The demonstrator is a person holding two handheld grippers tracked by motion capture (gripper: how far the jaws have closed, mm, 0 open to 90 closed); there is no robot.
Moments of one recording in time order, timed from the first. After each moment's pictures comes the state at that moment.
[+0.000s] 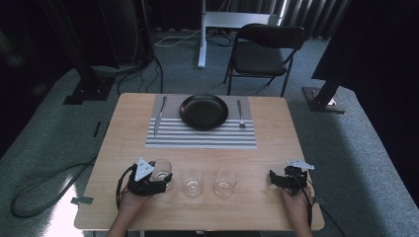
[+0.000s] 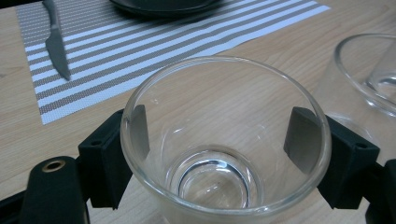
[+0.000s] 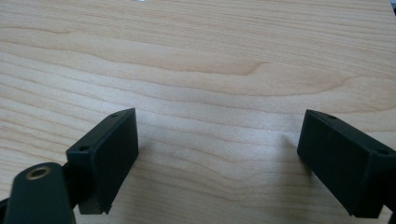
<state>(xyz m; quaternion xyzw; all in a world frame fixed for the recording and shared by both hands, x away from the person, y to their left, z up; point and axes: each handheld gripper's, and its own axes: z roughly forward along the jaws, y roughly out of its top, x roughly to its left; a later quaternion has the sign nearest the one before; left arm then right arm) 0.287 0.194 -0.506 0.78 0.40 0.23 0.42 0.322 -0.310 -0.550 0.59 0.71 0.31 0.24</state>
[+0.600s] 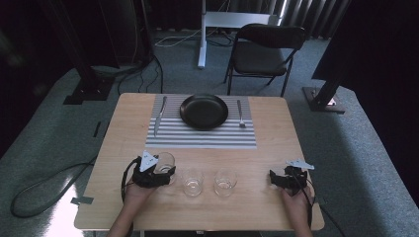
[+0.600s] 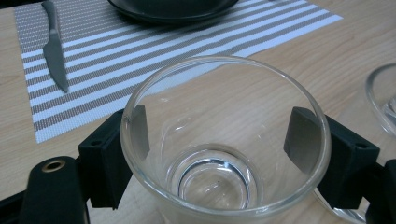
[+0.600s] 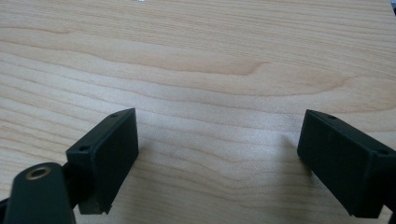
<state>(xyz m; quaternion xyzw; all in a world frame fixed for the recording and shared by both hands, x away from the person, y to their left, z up) 0.311 0.186 -0.503 0.78 0.41 0.23 0.42 0.322 -0.310 -0.550 0.59 0.71 0.31 0.24</state>
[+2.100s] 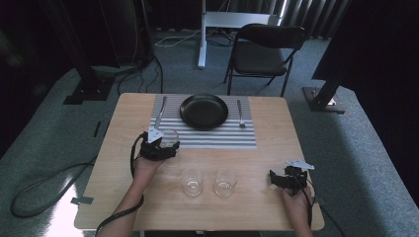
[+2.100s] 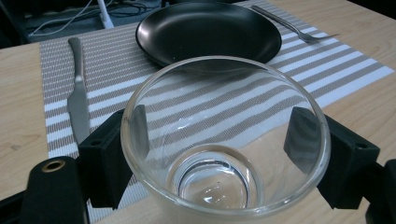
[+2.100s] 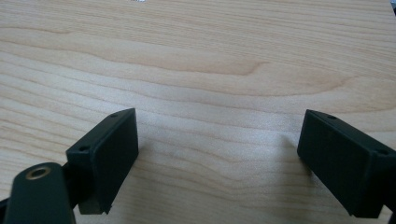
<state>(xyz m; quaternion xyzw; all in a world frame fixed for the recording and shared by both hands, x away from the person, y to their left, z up) 0.387 0.172 -0.483 0.75 0.44 0.25 0.43 0.322 -0.310 -0.550 0.58 0.71 0.31 0.24</state>
